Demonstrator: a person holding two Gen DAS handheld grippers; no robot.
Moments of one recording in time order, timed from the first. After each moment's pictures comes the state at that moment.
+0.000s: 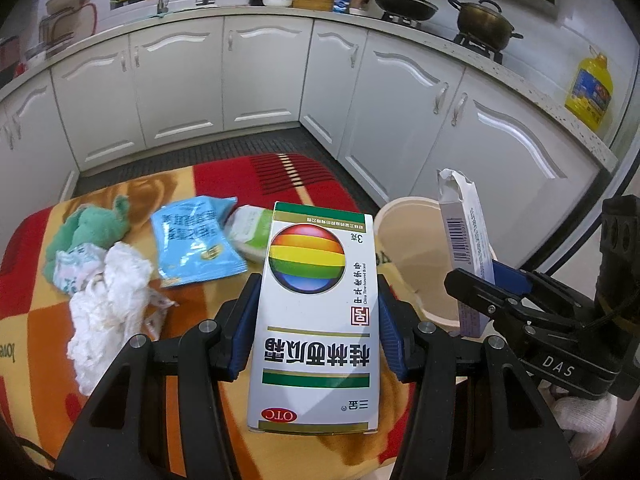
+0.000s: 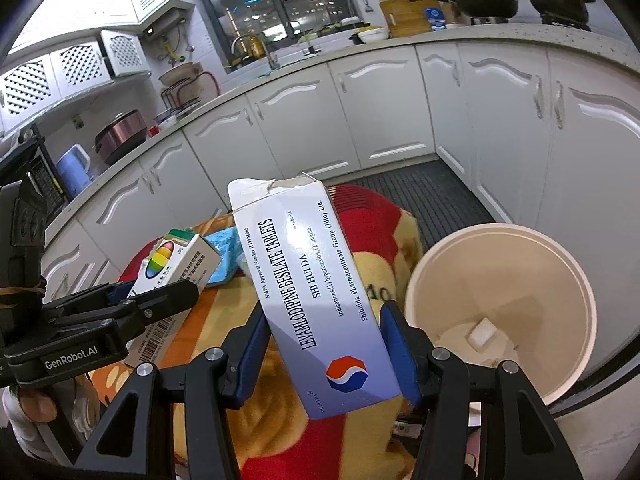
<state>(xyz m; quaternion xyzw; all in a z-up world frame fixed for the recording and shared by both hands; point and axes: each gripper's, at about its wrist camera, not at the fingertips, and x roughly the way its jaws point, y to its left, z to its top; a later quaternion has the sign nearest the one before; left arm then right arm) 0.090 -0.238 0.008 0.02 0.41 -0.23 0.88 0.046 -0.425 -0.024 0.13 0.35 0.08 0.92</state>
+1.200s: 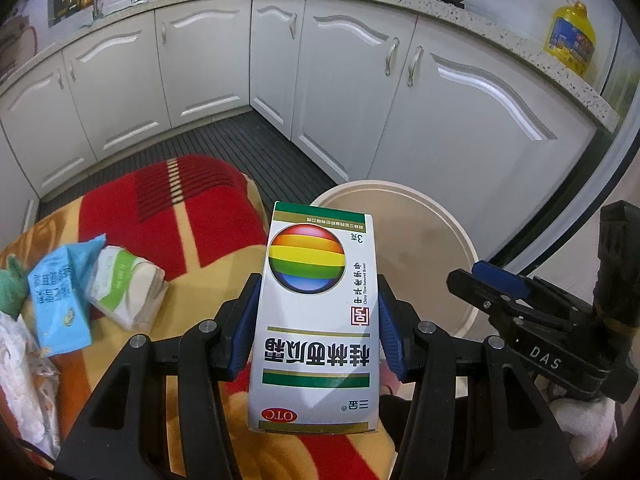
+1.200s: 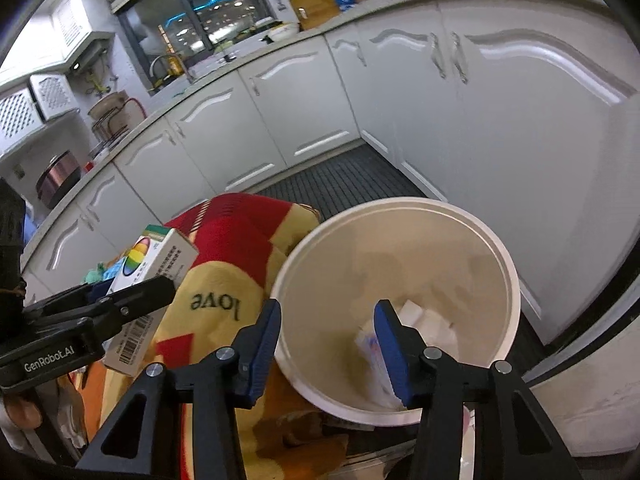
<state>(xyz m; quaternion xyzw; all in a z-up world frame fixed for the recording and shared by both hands) 0.125 -0.362 -0.024 0.07 0.44 -0.29 0.85 0.046 -0.538 -0.062 0.19 0.38 -0.02 0.91</state>
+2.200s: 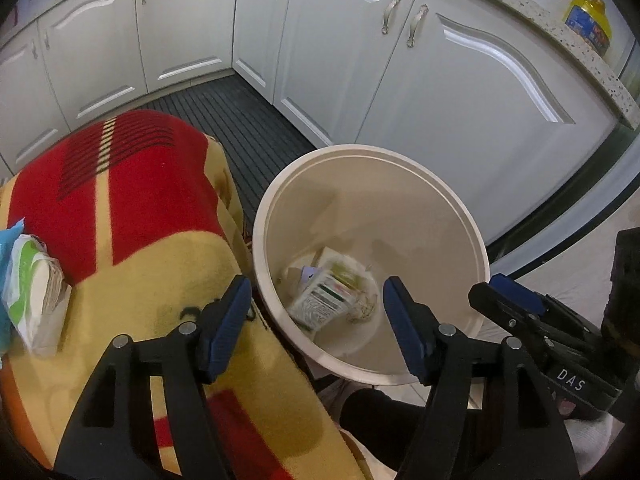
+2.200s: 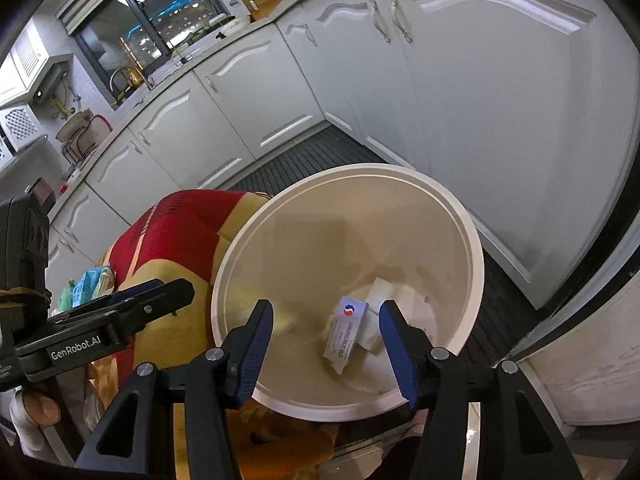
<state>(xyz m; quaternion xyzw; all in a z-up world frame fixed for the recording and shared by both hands) 0.154 -0.409 -0.076 0.06 0.49 -0.30 0.81 0.035 -0.578 -0.095 0.24 0.40 -0.06 0.88</state>
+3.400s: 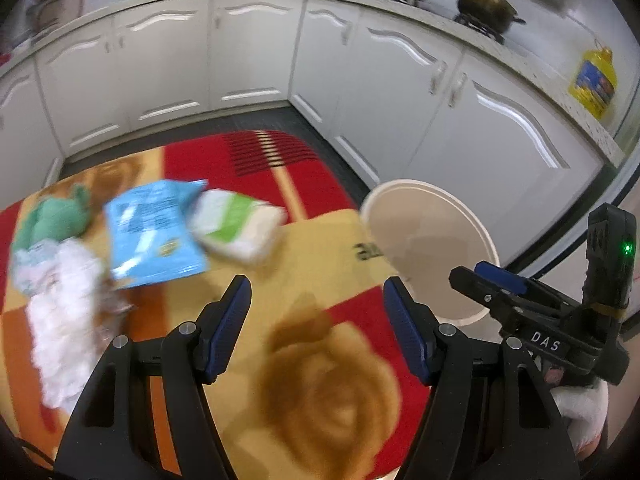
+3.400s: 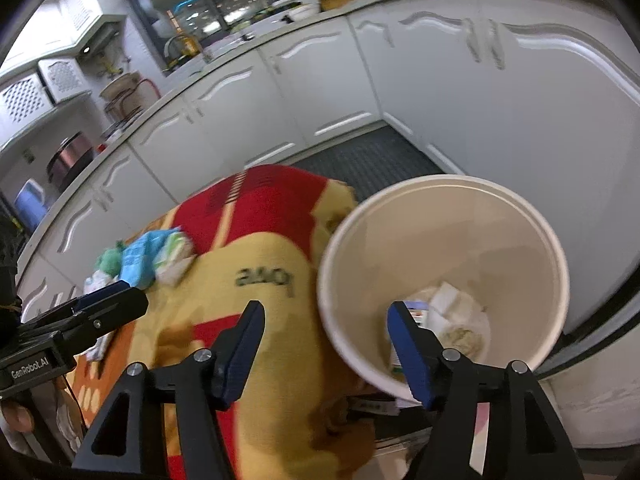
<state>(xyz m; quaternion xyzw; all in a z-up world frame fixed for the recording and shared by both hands) 0.110 -0.253 -0.014 0.02 0.44 -0.24 0.86 0.059 -0.471 -0.059 0.18 0.40 0.03 0.90</state>
